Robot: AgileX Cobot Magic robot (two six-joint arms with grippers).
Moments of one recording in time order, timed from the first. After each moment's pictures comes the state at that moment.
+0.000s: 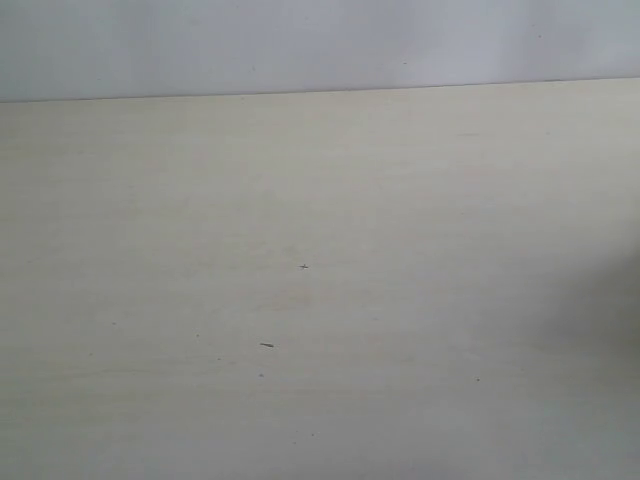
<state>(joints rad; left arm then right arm) -0.15 0.04 -0.27 -0.16 0.48 0.28 -0.09 0.00 0.00 0.15 0.31 -0.12</state>
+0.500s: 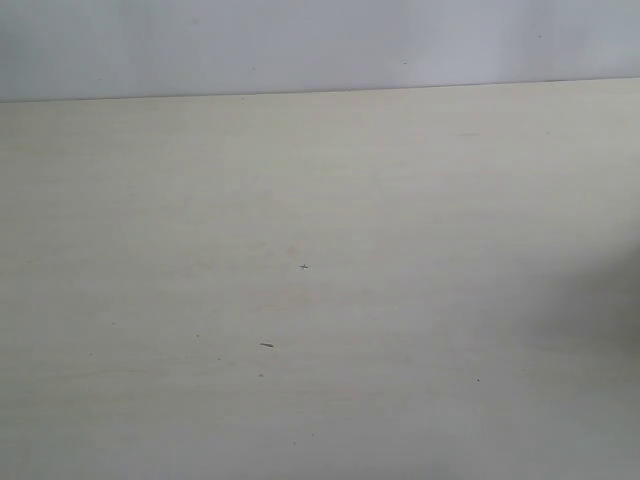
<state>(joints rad) -0.15 0.04 -0.08 -0.16 0.33 0.21 -0.09 0.00 0.00 0.15 0.31 -0.12</state>
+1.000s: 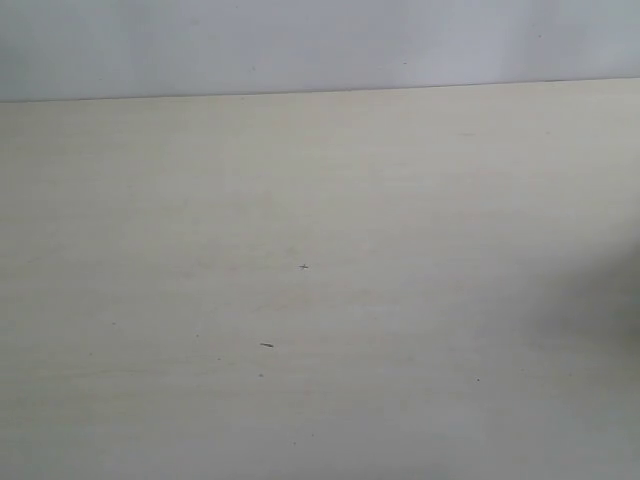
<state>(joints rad) -0.15 0.04 0.00 -0.03 0.33 -0.08 -0.09 0.00 0.00 0.15 0.31 -0.12</state>
